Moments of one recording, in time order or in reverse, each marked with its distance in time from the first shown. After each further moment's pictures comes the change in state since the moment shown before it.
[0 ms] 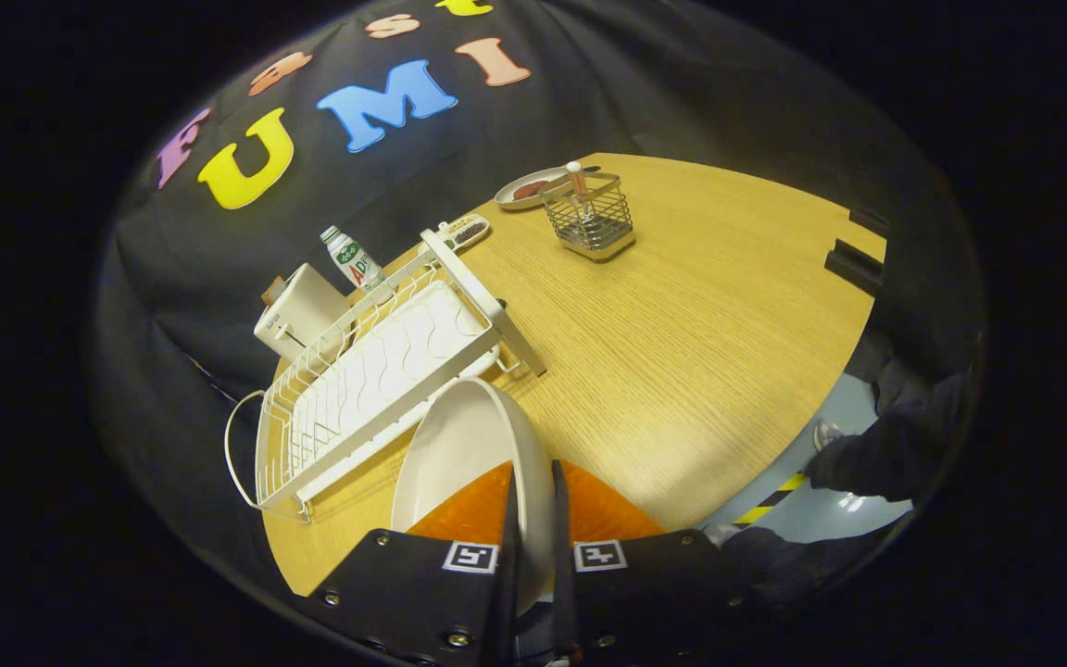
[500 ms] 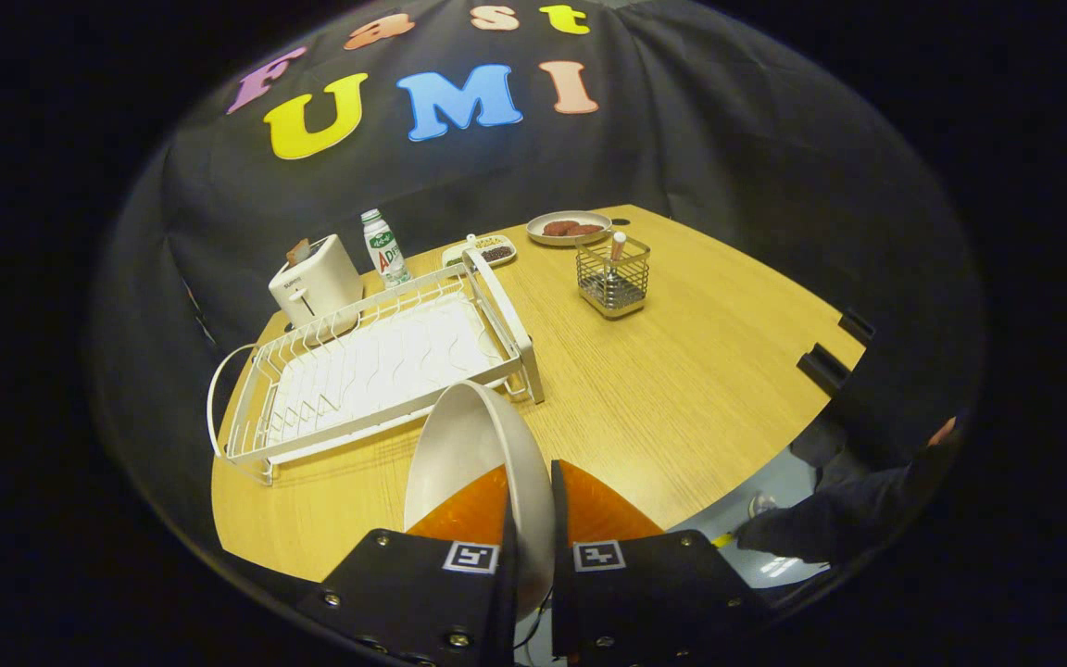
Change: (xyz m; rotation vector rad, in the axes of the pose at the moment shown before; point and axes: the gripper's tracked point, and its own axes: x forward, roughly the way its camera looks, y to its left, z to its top) arm -0.033 0.010 0.022 -0.246 -0.078 -0.067
